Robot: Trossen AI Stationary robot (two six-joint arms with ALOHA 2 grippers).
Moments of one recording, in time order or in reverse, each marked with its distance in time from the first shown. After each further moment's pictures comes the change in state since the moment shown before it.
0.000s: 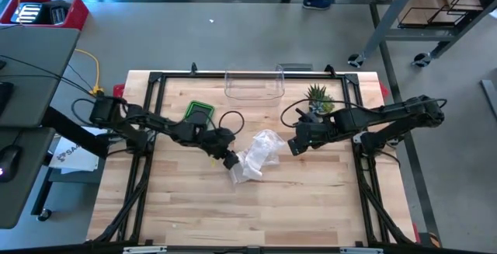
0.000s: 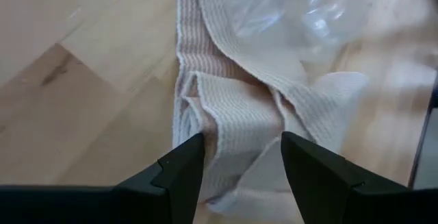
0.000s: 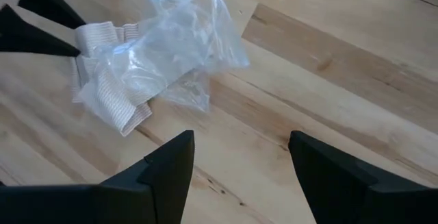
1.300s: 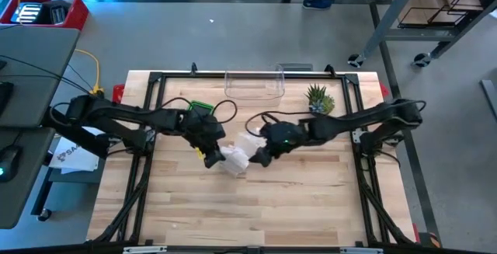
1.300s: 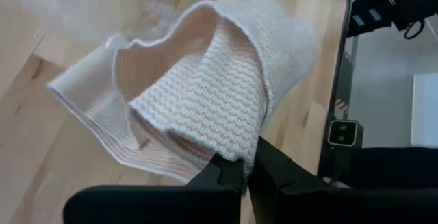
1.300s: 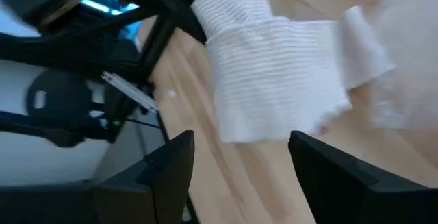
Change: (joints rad) left arm 0.022 -0.288 0.139 -0.420 0.186 0.241; right arm -0.024 0.265 0.000 0.832 -0.275 -0.206
